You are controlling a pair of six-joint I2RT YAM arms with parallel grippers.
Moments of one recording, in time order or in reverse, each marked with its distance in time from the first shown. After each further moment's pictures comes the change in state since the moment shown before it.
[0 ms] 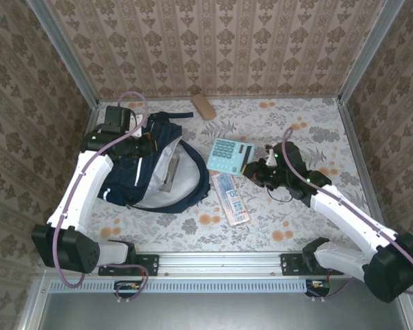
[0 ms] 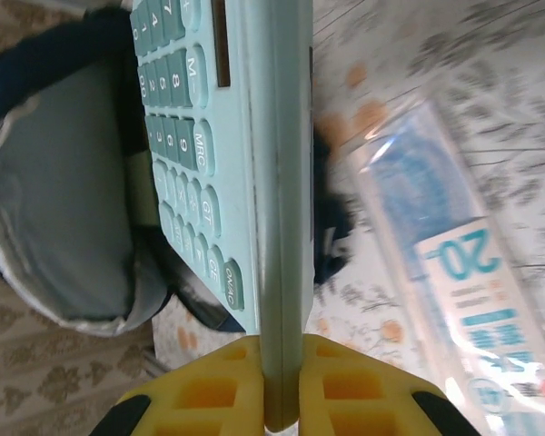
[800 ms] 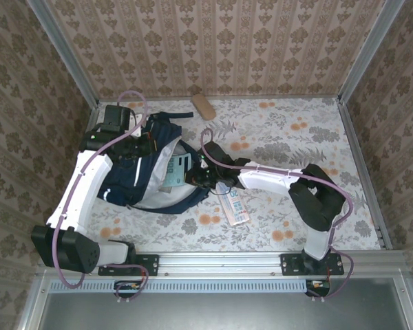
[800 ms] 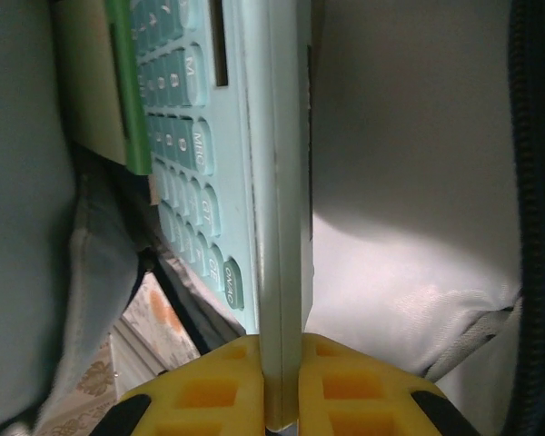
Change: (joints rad) left arm -0.001 0.000 0.022 -0.029 -0.011 0.000; right arm 0.320 0.721 0.393 0.236 0.034 0.045
